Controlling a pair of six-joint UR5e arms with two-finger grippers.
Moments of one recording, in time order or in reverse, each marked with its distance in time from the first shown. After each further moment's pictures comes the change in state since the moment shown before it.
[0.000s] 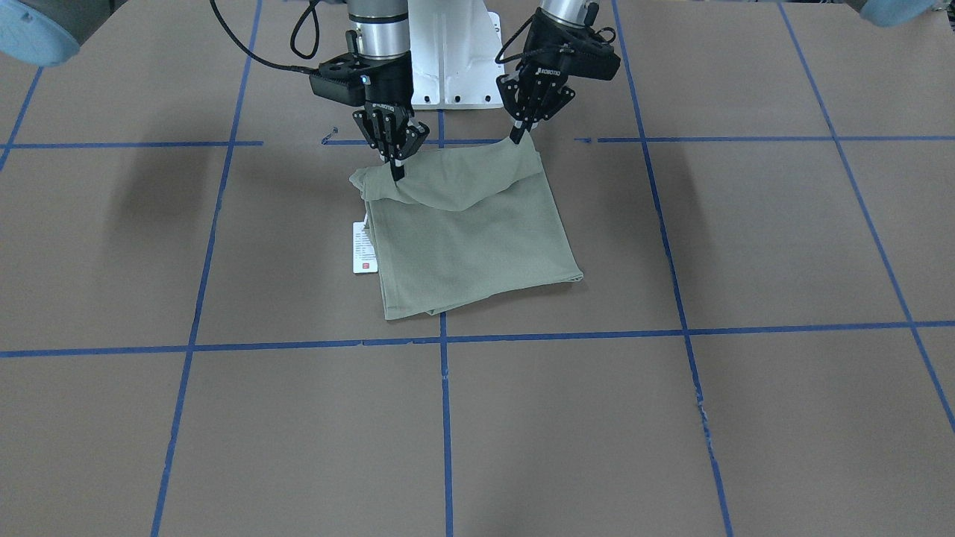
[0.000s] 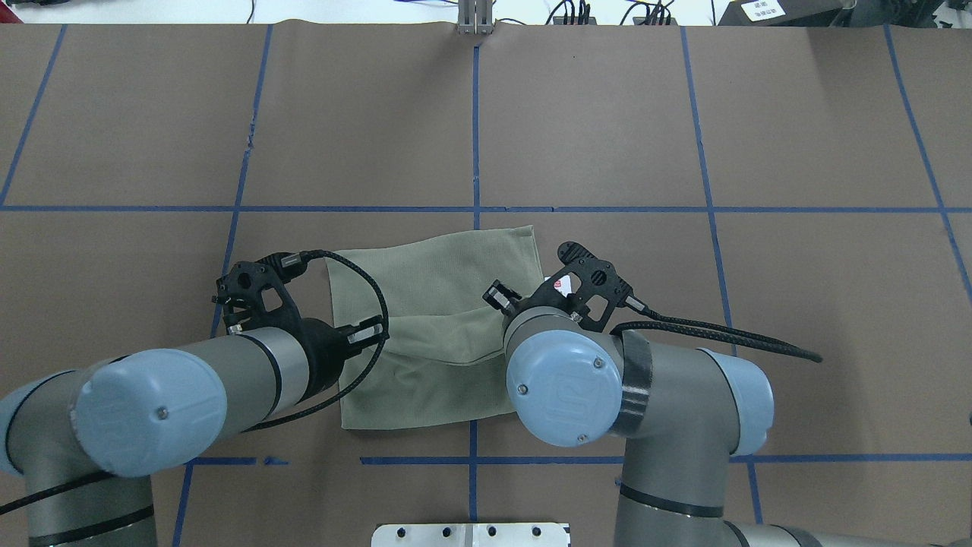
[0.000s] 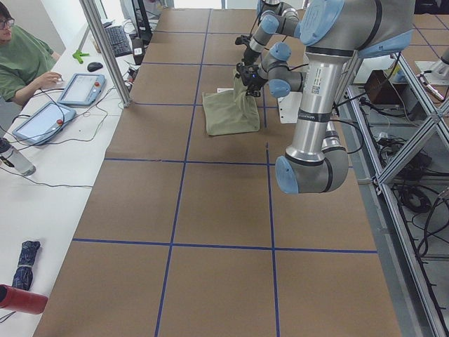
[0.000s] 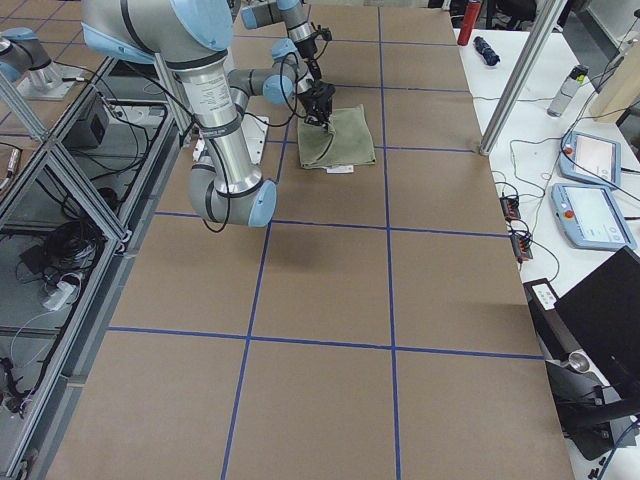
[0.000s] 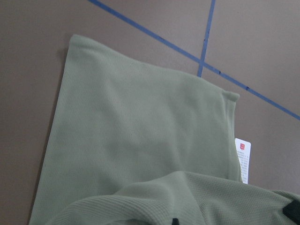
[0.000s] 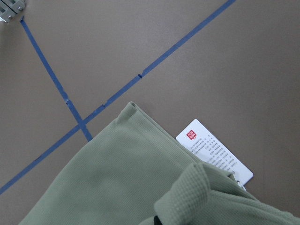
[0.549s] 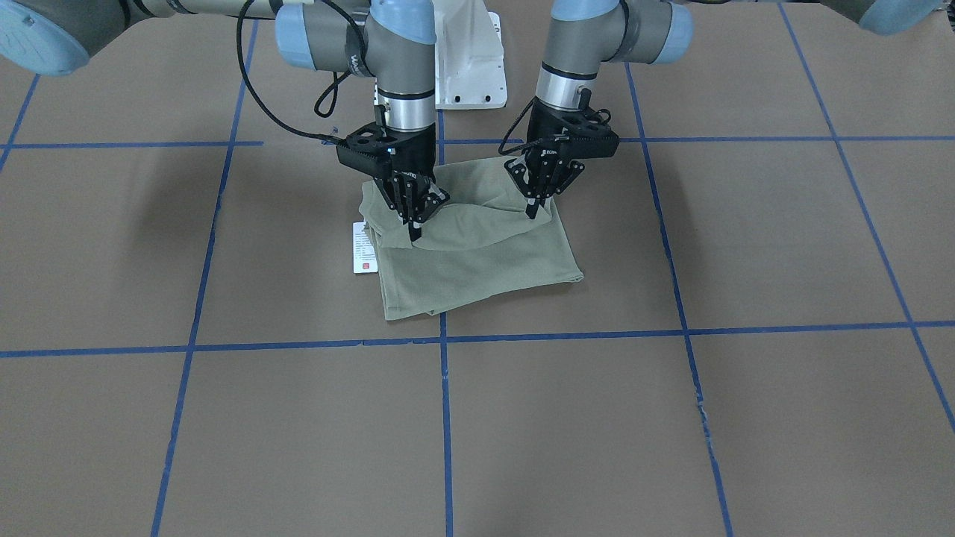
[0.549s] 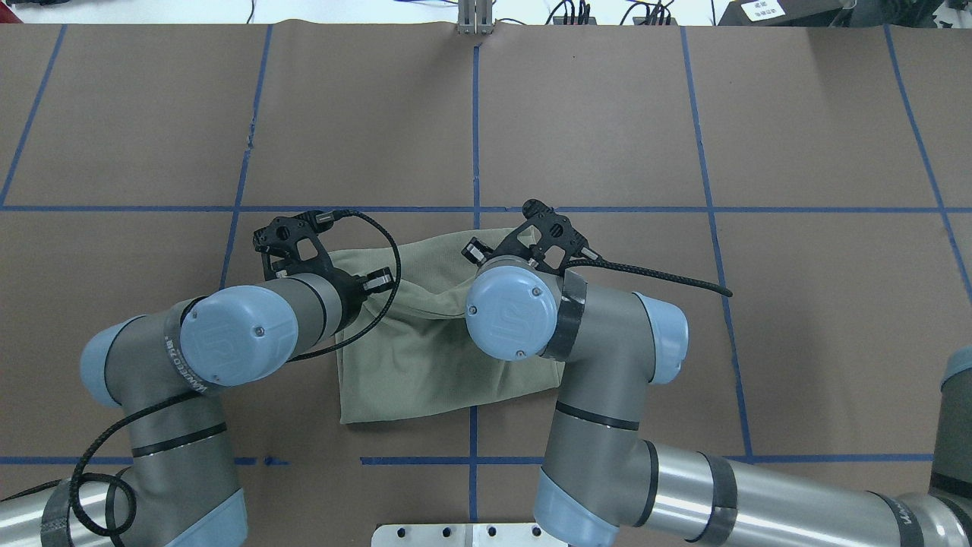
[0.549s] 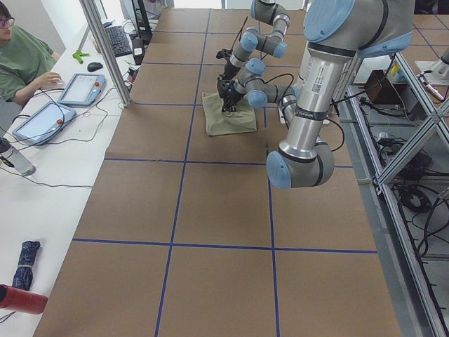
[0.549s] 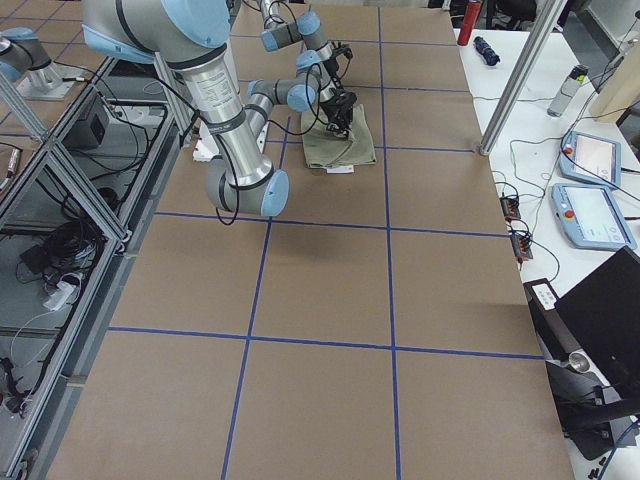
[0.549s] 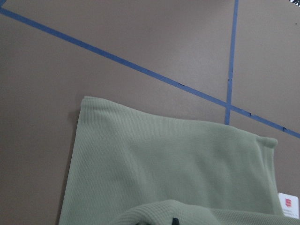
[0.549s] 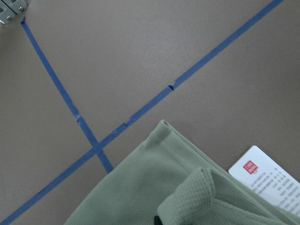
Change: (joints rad) left arm -0.083 -0.075 0.235 -0.077 0.001 0.073; right arm 0.082 0.105 -0.275 0.167 0.031 -0.052
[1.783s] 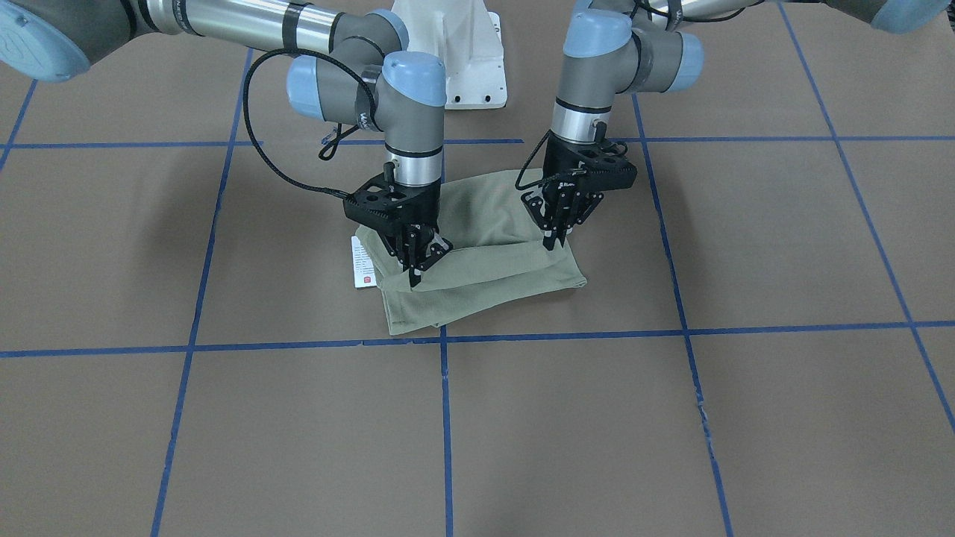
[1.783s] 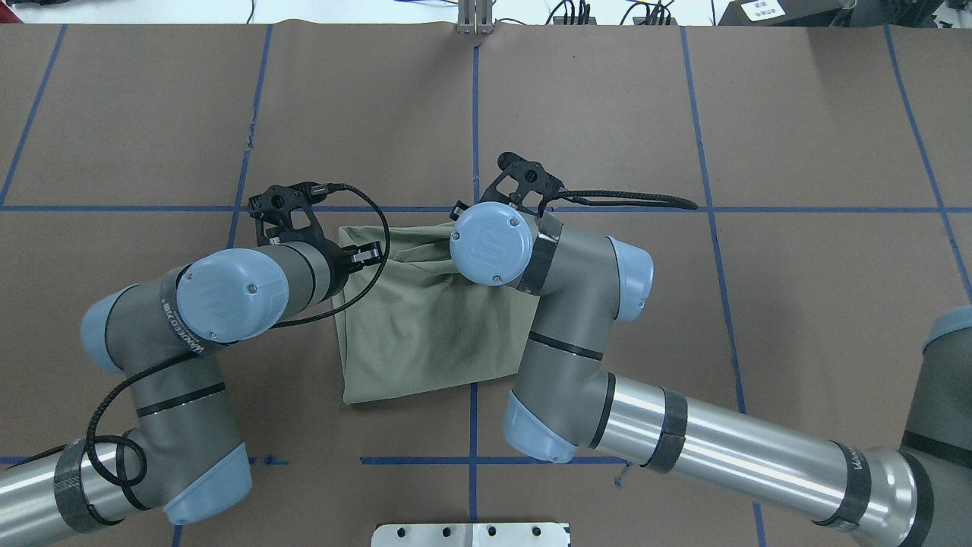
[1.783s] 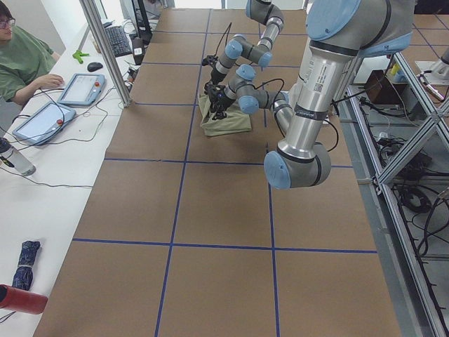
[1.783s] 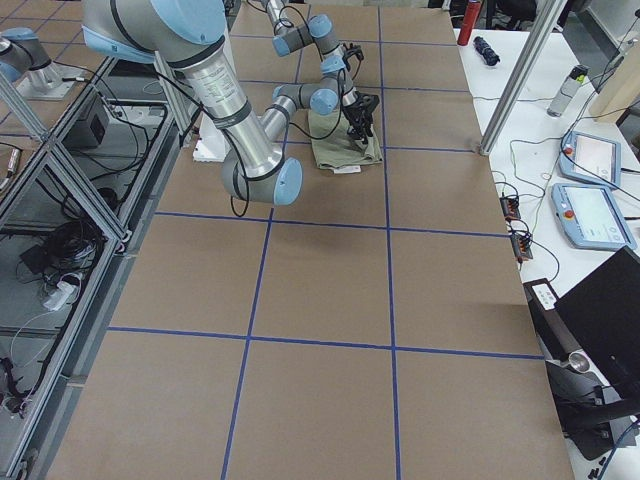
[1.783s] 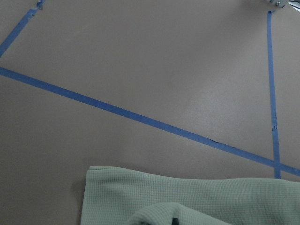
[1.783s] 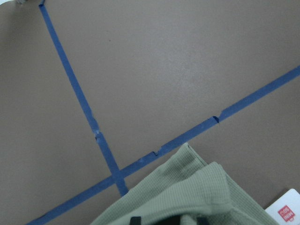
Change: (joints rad) left arm -0.081 -0.001 0.051 -0.053 -0.076 0.161; right arm 0.091 0.086 -0.151 0.058 0.108 -0.237
